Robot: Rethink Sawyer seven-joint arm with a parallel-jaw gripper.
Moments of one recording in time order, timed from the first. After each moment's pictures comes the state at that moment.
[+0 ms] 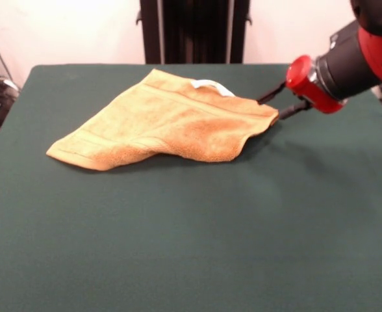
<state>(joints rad) 0.39 -0.16 -0.31 1.04 -0.28 1.24 2.15</state>
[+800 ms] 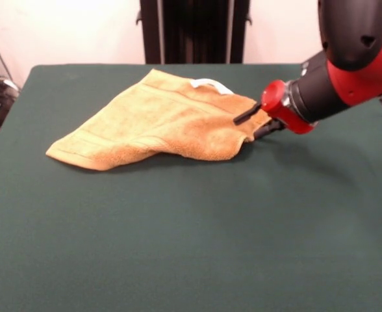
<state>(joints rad) 0.39 -0.05 -0.38 1.03 -0.27 1.14 2.15</state>
